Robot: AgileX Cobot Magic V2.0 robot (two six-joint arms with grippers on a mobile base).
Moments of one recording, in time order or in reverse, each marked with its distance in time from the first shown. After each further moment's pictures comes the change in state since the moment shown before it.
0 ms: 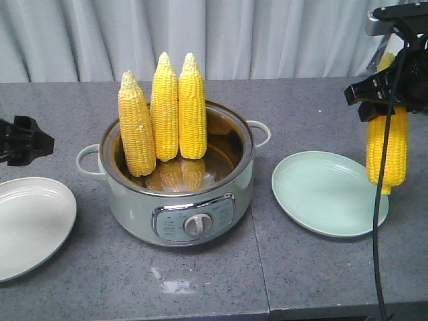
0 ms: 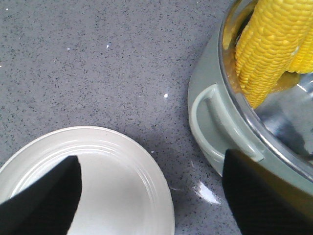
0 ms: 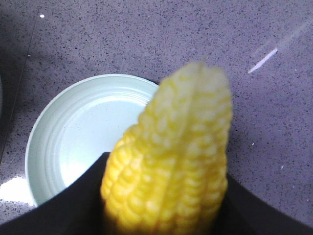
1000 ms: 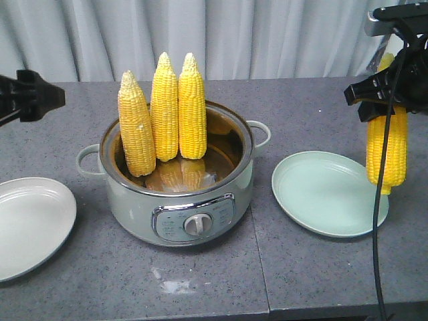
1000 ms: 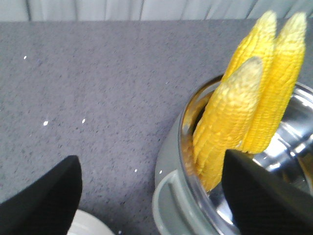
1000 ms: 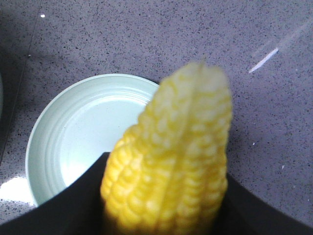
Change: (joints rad) left arm 0.000 0.024 -0.059 -0.178 -0.189 0.086; right arm 0.000 0.000 0.000 0.001 0.000 0.000
